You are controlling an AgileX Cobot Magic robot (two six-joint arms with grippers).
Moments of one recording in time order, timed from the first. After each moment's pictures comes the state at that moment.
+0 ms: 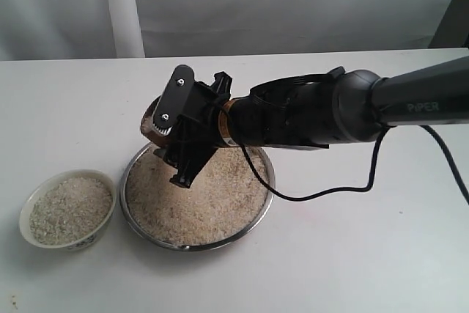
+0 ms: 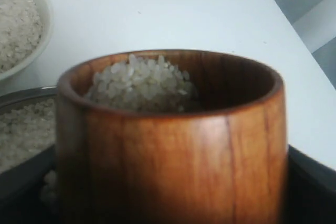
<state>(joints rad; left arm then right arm) -0.06 0.00 0.00 0.04 0.29 -0.12 0.69 2.04 -1.24 -0.99 -0.23 0.37</state>
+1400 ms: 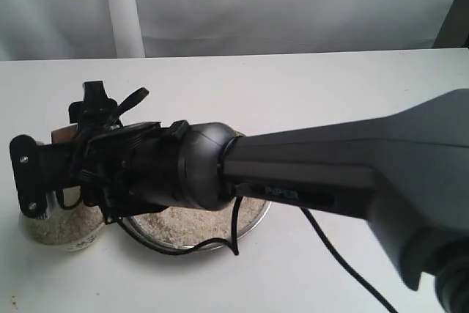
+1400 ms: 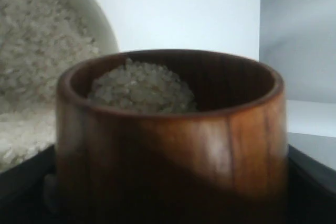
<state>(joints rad) -0.06 0.00 0.00 0.04 0.29 -0.12 1.06 2.19 -1.60 -1.18 0.36 0.11</state>
